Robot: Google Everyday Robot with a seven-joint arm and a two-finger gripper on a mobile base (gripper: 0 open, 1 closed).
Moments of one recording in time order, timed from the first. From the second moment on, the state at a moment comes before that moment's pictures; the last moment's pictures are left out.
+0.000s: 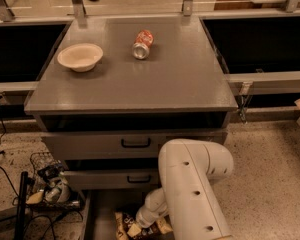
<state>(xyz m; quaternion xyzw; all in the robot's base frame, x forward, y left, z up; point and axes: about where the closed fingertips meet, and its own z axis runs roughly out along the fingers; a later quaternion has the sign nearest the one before) 0.466 0.066 0.128 -0.46 0.86 0.22 0.09</state>
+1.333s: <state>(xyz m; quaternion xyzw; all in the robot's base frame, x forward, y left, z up) 0.466 0.066 0.133 -0.46 0.86 0.22 0.09</state>
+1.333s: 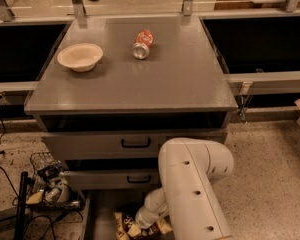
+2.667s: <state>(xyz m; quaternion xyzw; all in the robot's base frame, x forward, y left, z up) 0.469 -0.026 0.257 -0.46 0.84 0.23 0.16</state>
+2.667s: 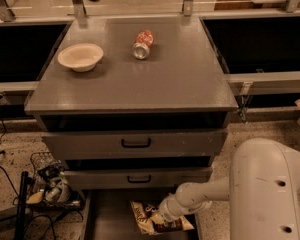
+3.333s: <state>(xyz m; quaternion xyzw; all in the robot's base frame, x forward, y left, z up) 0.468 -0.029 0.264 -0.46 0.85 0.22 0.16</state>
